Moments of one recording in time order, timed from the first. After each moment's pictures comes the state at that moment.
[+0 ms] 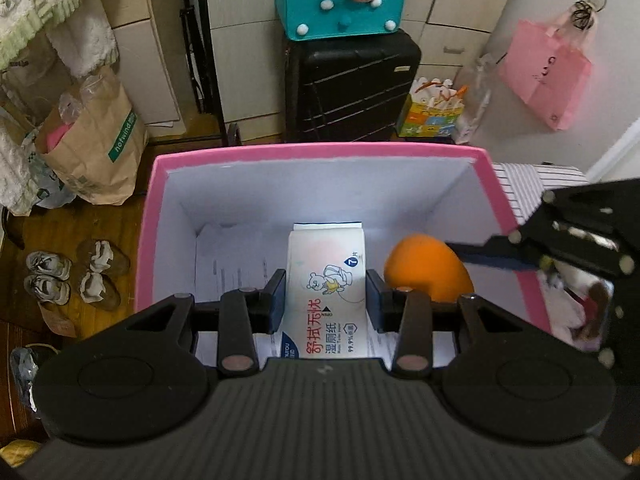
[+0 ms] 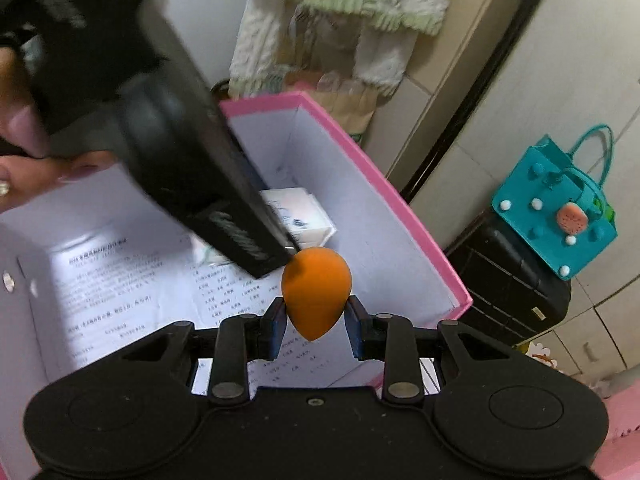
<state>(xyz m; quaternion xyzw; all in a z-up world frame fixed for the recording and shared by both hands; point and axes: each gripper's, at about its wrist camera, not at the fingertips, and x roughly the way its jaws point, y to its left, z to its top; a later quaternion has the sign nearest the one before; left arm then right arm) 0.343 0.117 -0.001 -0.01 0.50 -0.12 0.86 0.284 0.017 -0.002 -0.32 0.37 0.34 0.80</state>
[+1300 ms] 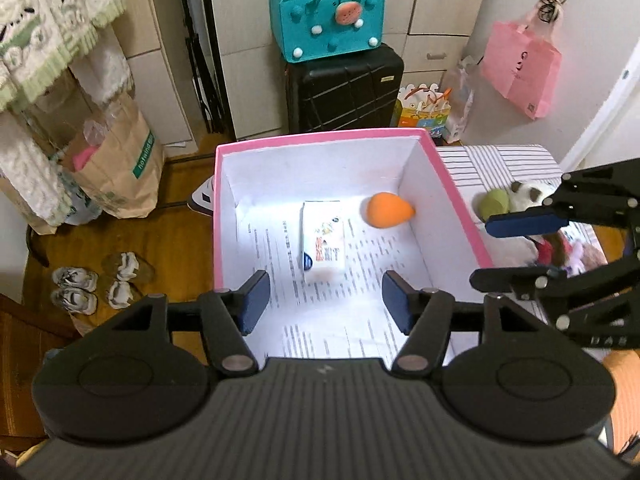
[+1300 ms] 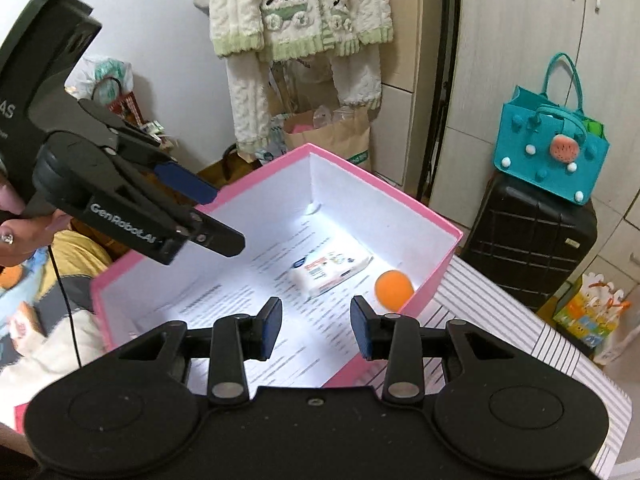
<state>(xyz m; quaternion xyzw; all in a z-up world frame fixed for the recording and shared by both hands) 0.268 0.135 0.061 0.03 0.48 -0.12 0.87 0.217 -0.045 0.066 -0.12 0.40 0.35 0.84</state>
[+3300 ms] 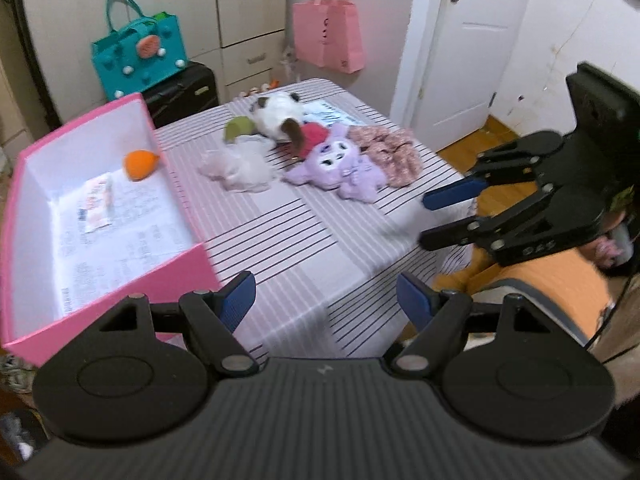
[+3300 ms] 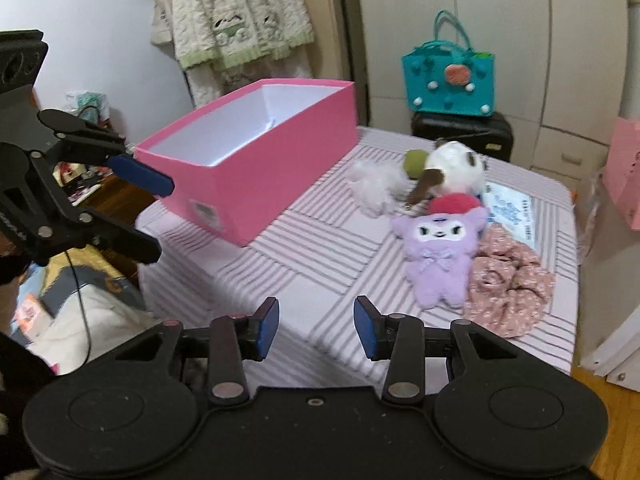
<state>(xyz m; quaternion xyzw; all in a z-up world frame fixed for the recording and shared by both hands) 0.046 0.002 0.044 0.12 0.40 -0.32 0.85 0.007 -0.214 -0.008 -0.03 0.37 0.26 0.89</state>
